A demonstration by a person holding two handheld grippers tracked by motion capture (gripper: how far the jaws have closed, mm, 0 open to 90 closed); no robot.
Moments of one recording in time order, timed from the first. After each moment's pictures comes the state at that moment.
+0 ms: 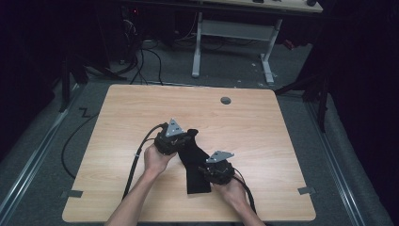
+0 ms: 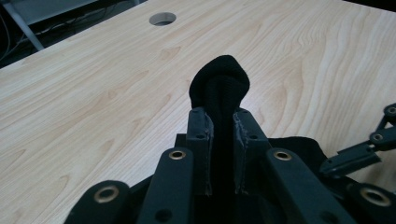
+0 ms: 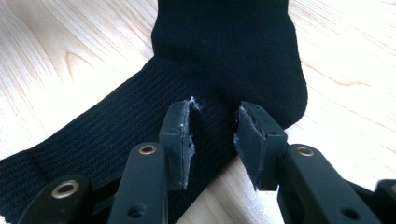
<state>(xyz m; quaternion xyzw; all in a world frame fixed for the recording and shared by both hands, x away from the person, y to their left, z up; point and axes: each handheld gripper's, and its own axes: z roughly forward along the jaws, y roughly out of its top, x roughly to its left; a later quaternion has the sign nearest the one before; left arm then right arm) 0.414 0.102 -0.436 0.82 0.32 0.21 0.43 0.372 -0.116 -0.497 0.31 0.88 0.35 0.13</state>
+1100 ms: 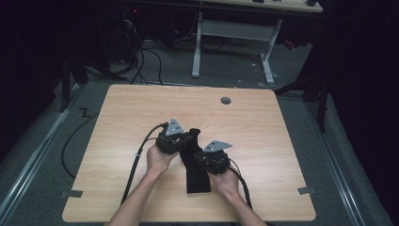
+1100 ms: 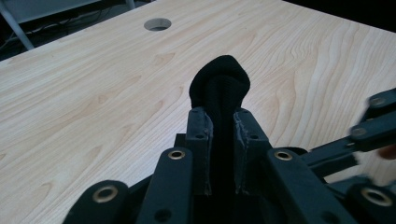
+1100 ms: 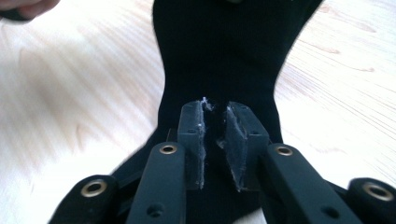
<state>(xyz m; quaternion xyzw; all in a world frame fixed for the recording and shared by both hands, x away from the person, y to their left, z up) 0.421 0.101 -0.439 0.81 0.33 0.19 0.45 0.392 -0.095 -0.473 0.32 0.85 0.39 0.14</state>
